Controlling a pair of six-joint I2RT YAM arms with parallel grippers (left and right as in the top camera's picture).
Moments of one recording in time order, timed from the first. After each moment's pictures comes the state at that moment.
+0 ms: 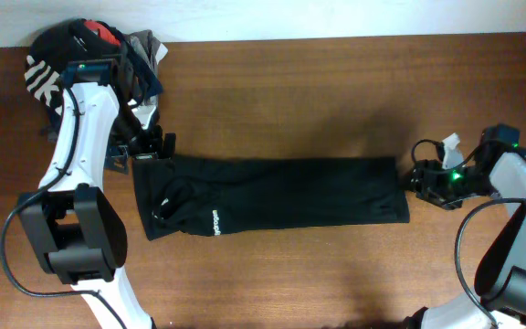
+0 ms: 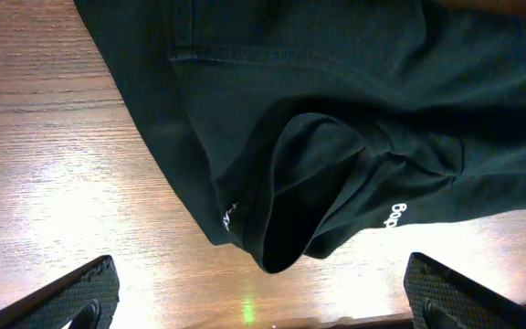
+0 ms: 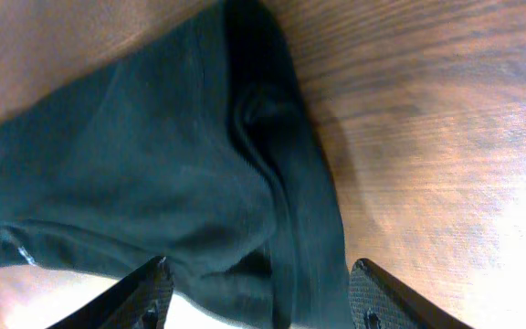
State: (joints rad) left arm 0.04 2.04 1.85 -1.53 0.09 0.05; right arm -0.44 1.79 1.11 -0.88 -0.58 -0.13
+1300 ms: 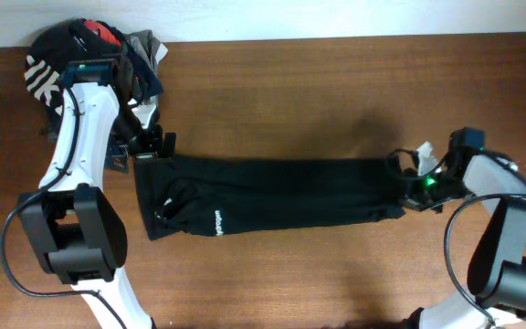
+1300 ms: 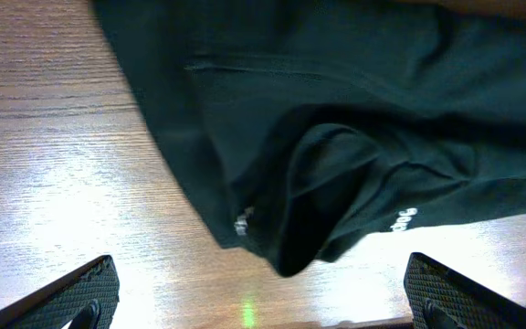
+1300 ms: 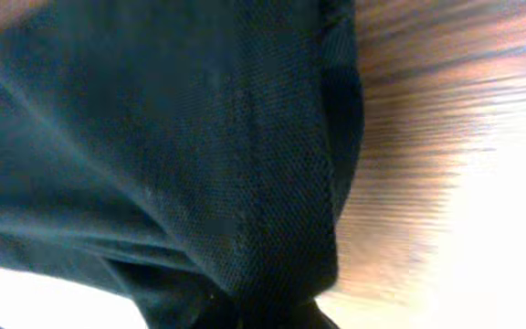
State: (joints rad) left arm 0.04 2.04 1.85 -1.52 0.09 0.05; right arm -0.33 1.80 1.06 -0.84 -0.49 -0.05
